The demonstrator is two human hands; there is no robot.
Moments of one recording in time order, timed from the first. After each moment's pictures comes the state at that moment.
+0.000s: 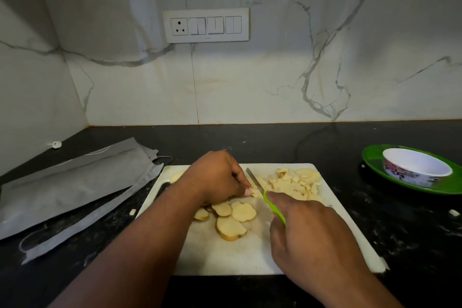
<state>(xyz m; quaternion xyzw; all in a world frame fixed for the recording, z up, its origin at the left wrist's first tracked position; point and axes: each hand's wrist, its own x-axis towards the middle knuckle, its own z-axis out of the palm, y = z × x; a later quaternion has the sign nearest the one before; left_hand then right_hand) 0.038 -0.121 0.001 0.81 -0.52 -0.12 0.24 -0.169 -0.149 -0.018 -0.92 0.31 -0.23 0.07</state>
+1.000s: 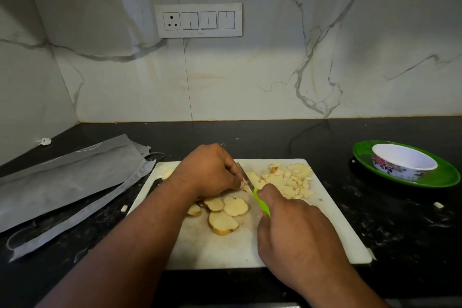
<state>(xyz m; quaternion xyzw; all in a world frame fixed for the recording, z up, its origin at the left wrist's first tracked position) 0.034 -0.120 0.004 0.81 -0.52 -0.10 0.25 -0.169 -0.141 -0.025 -0.91 0.30 -0.26 0.08</state>
